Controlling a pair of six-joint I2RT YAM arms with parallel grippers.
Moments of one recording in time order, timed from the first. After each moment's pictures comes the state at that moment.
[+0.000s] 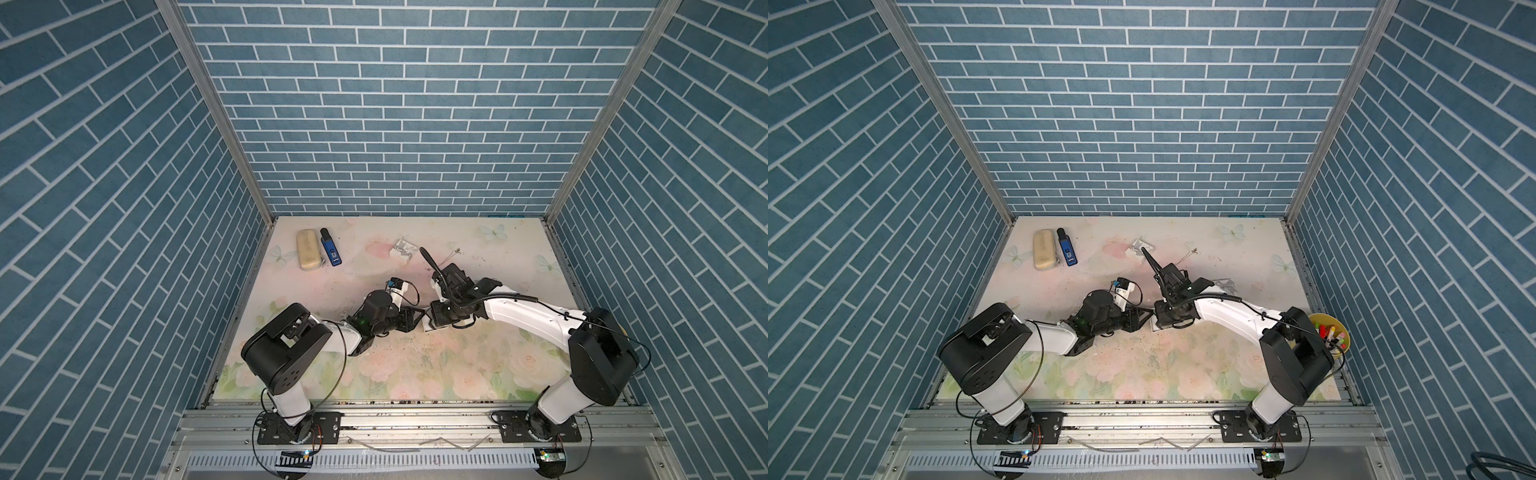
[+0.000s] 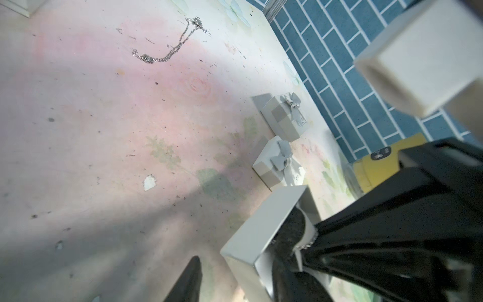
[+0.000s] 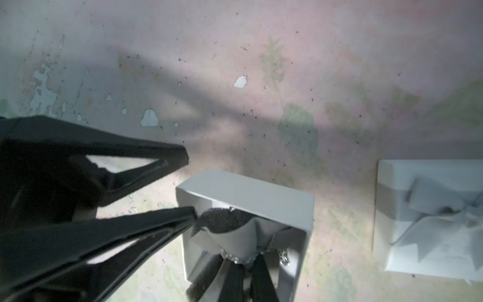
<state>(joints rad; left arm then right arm) -0.71 1.71 0.59 0.65 0.31 -0.59 0.77 1.60 1.07 -0.62 -0.08 0.45</state>
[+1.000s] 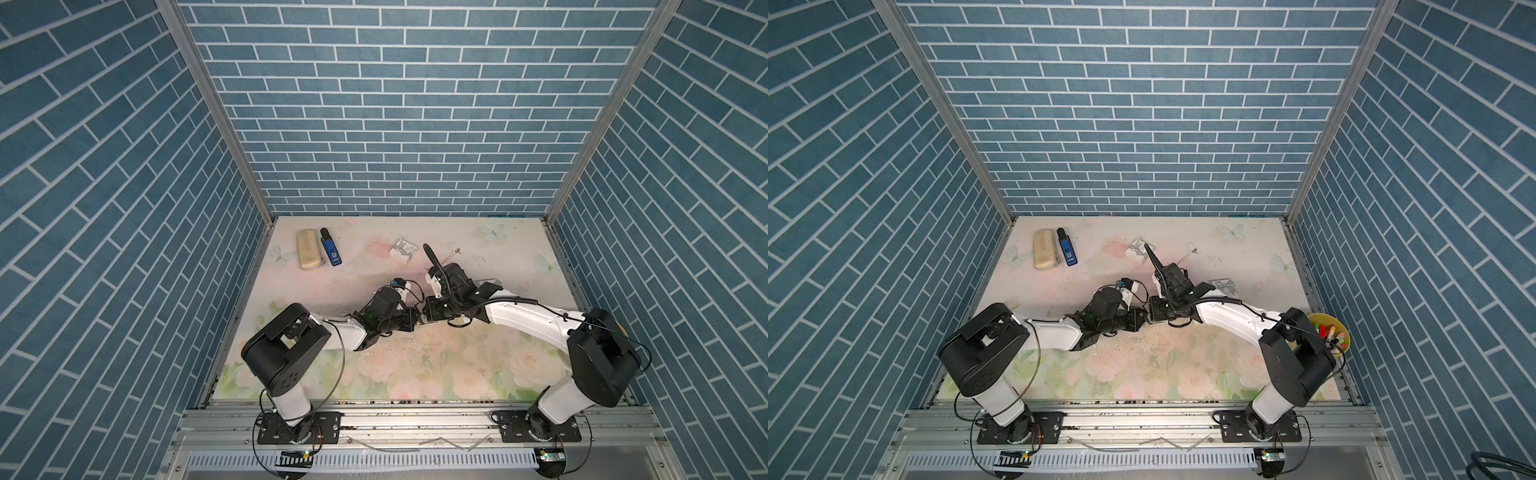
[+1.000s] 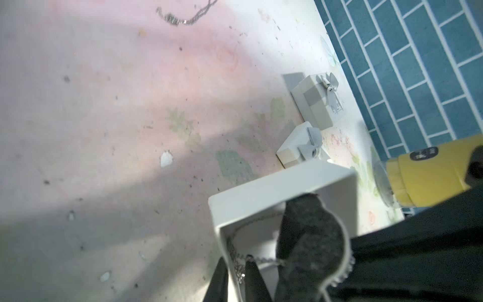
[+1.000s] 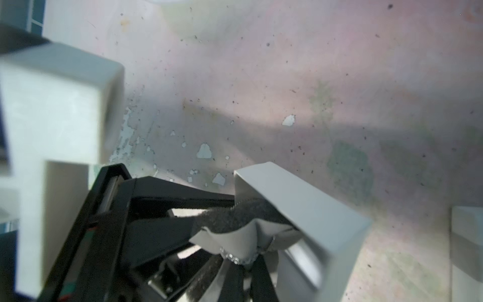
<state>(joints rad) -0.75 1.67 0.68 0.37 0.19 -0.62 0.76 1.58 1.01 -0.39 -0.20 0.52</state>
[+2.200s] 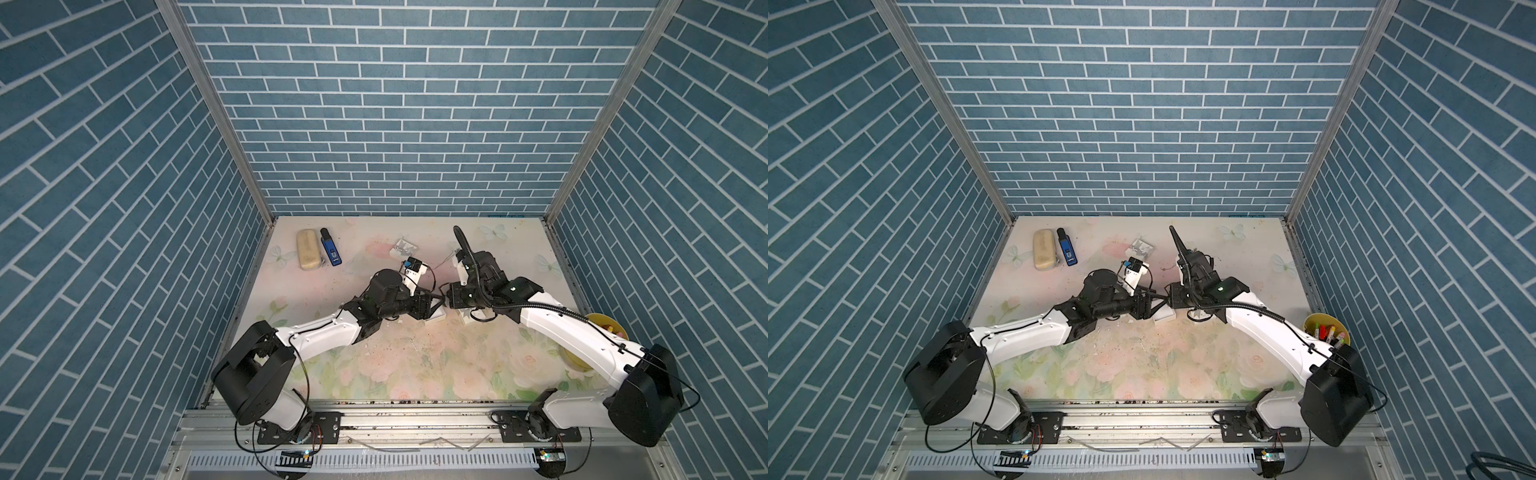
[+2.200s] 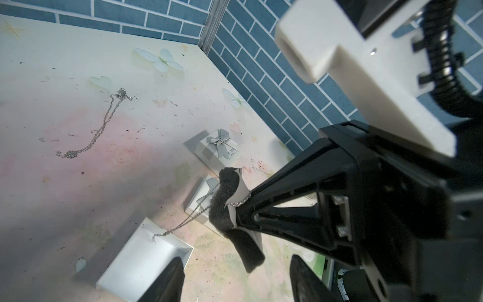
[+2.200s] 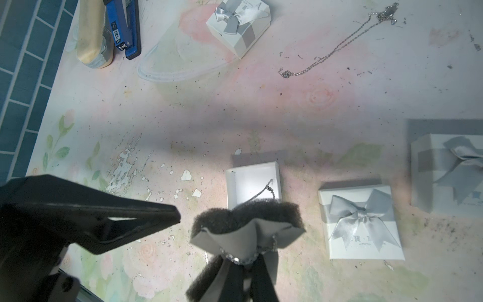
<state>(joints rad) -0.77 1.52 0.83 0.32 0.36 -0.47 0.69 1.34 1.06 -0.60 -0.05 0.47</state>
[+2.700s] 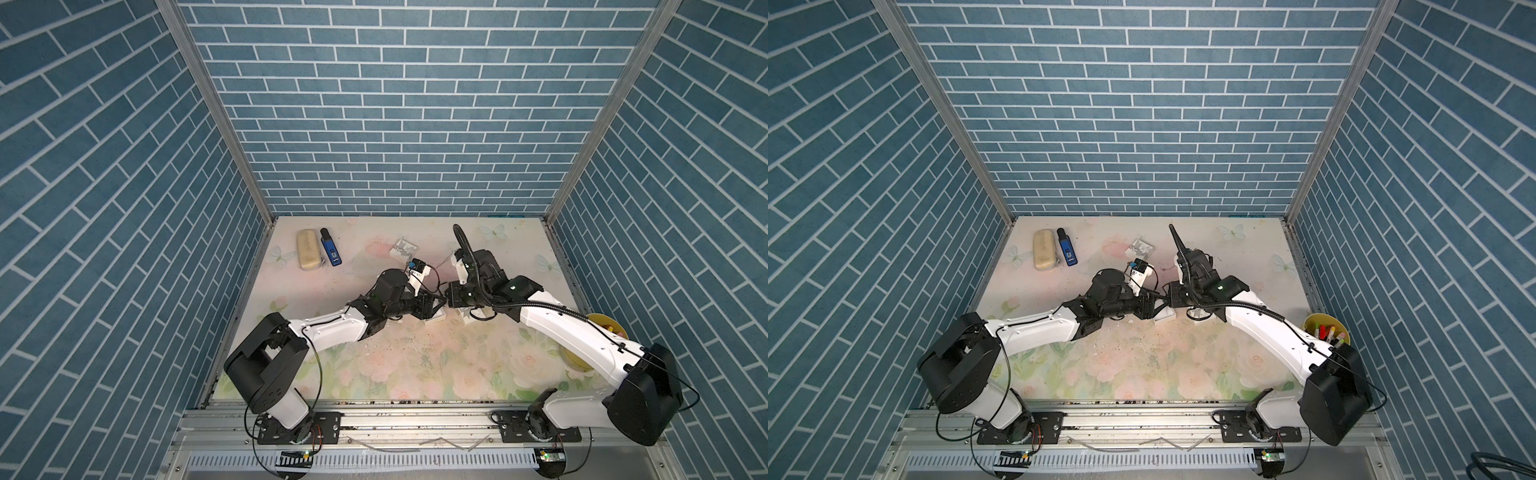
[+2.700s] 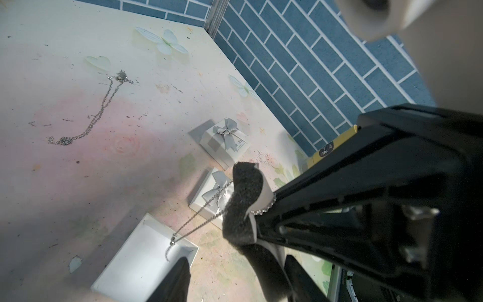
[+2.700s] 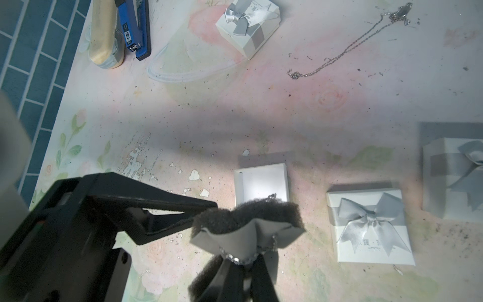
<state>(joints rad) -0.78 1.58 0.85 0.31 0.35 -0.47 0.69 1.34 1.07 -0.60 -0.08 0.47</state>
